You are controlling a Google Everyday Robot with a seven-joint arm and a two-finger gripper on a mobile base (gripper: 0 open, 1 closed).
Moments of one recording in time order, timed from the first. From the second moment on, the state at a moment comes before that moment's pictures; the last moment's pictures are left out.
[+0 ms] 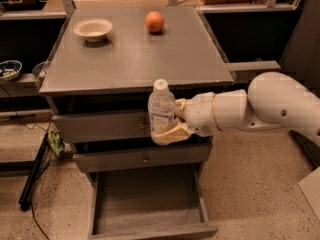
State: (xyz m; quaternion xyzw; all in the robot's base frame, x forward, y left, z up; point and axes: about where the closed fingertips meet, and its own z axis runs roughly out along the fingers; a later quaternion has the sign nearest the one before) arm 0.508 -0.011 0.820 -0.56 0.65 0.26 0.45
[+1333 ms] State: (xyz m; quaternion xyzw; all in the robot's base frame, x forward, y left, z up) arm 0.525 -0.015 0.777 -0.55 0.67 0.26 0.44
